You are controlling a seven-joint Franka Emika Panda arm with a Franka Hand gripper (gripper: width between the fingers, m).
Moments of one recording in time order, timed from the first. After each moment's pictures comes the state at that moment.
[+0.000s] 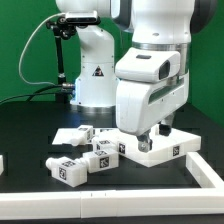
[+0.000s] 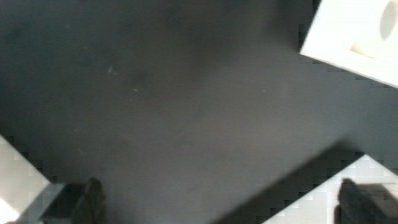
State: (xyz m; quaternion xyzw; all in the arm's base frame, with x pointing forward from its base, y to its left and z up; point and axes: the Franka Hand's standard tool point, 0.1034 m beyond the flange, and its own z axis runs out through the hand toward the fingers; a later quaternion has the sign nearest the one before) arm 0.579 0.063 0.072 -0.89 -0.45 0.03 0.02
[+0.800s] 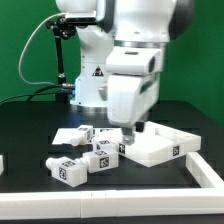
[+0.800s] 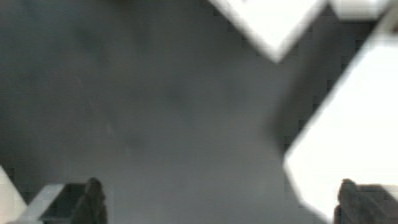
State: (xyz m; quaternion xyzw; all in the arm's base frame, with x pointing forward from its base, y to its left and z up) arm 0.537 0.011 0.070 -0.81 -0.58 0.00 -0.02
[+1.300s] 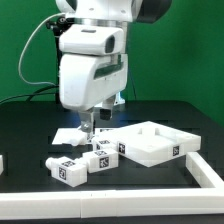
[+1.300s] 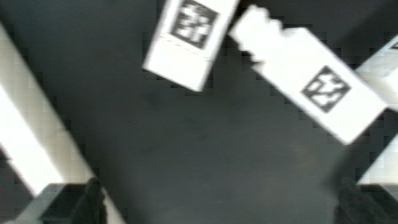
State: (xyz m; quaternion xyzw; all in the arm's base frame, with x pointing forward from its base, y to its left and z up) arm 0.580 -0.041 0.103 -0.85 -0.53 0.02 -0.02
